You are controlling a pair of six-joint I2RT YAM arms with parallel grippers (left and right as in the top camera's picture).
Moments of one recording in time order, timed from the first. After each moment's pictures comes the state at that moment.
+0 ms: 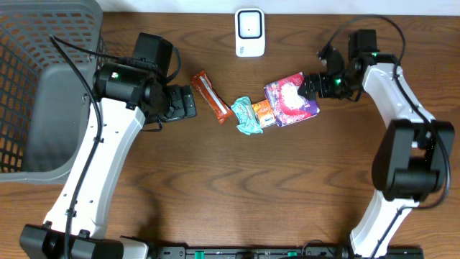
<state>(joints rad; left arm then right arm) -0.25 1.55 1.57 -1.31 -0.01 -0.45 -0.03 2.07 1.56 -0.81 -0.45 -0.17</state>
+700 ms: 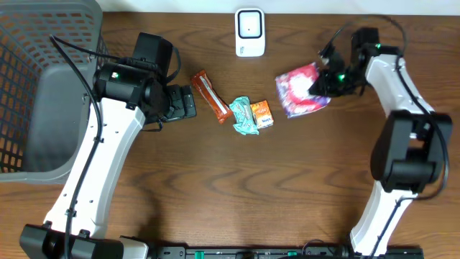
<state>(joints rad) -0.25 1.55 1.57 -1.31 -0.01 -0.45 -0.05 2.11 1.71 -0.97 -0.44 -0.14</state>
